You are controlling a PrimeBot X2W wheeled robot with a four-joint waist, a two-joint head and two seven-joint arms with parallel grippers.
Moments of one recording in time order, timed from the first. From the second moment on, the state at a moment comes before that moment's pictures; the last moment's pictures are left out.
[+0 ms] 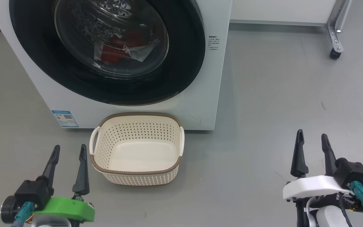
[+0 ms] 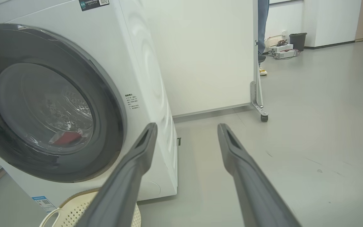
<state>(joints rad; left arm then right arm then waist) -0.03 0.07 -0.07 0.16 -0.33 -0.12 -0.25 0.00 -0.04 0.15 0.10 0.40 -0.13 -0.25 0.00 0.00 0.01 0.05</state>
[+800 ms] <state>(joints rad) -0.02 0.05 -0.07 0.33 -0.35 -0.12 -0.25 0.01 -0.04 0.15 0.22 0.38 -0.13 -0.25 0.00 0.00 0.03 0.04</state>
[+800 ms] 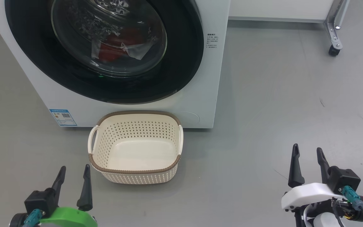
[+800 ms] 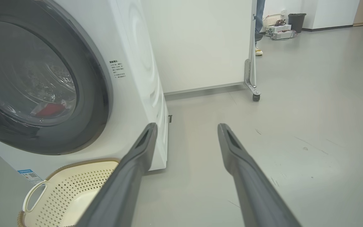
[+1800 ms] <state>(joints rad) -0.03 0.05 -0.05 0.36 -0.36 -0.12 -0.25 -0.02 -0.04 0.15 0.26 0.39 -0.13 -0.25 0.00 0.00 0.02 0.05</state>
